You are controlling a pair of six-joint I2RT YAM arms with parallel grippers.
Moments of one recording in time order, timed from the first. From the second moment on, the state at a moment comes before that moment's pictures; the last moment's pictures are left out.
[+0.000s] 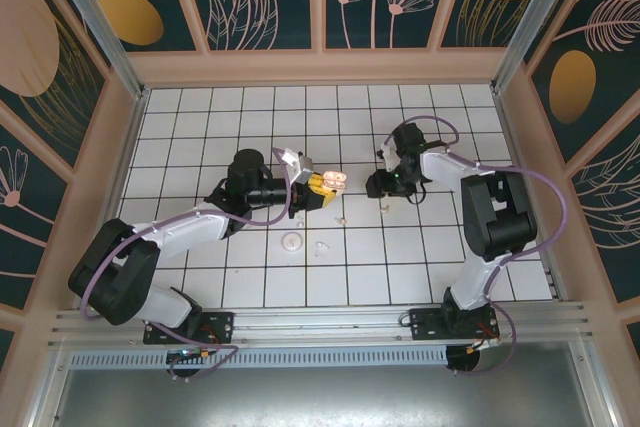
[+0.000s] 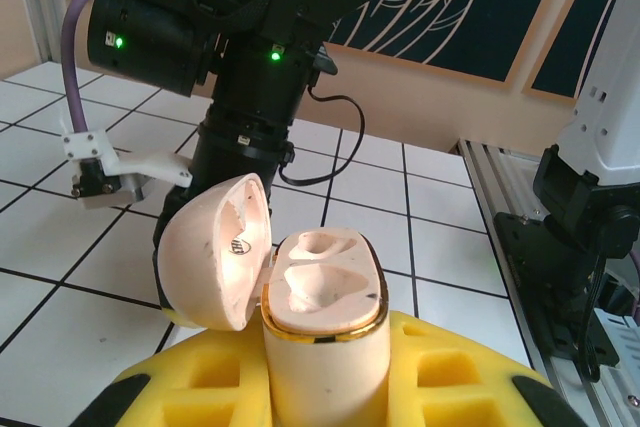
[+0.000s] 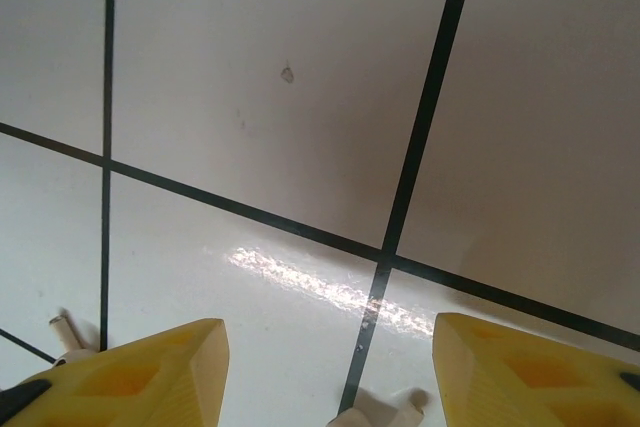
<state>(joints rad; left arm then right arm) -0.61 1.45 0.70 0.54 0.86 -0.03 0.30 1.78 1.10 -0.61 -0.34 0.11</state>
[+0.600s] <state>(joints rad) -0.61 1.44 0.70 0.49 0.86 0.00 0.31 1.80 1.08 -0.64 -0.32 0.11</state>
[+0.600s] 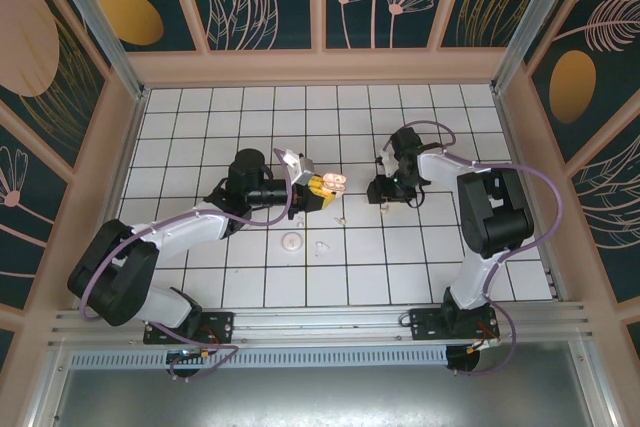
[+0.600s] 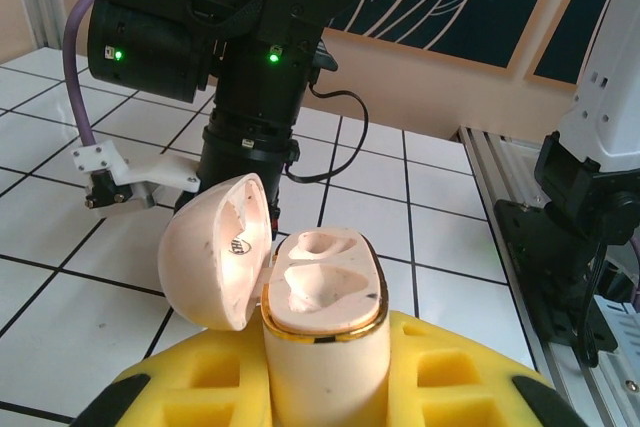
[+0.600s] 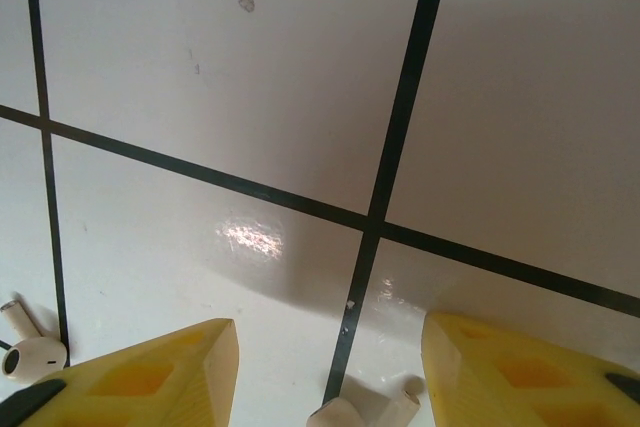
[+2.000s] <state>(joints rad) -0.61 1.42 0.71 0.43 0.85 0.03 0.40 1.74 1.20 -0.93 -0.19 0.28</state>
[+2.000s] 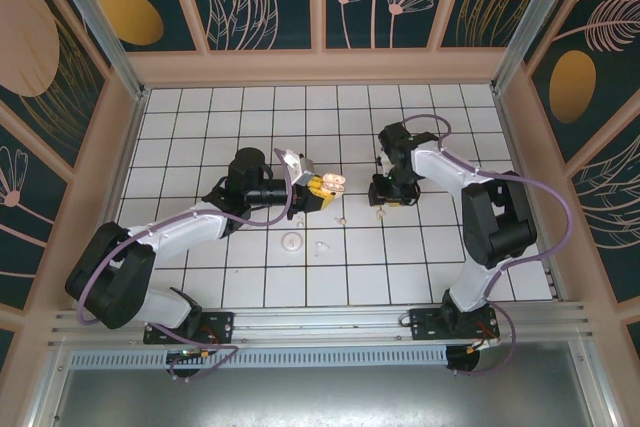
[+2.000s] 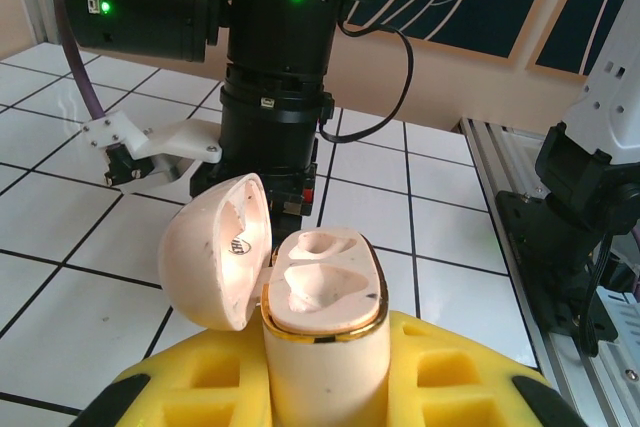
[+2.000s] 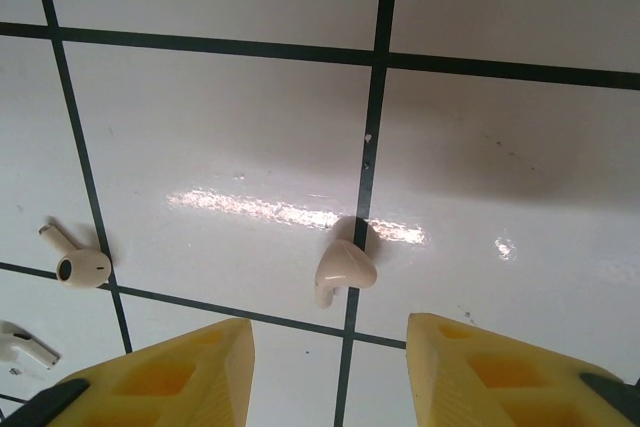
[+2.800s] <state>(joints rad) -0.61 1.42 0.72 0.41 0.84 0.05 0.41 1.83 1.16 -0.87 -0.20 0.30</state>
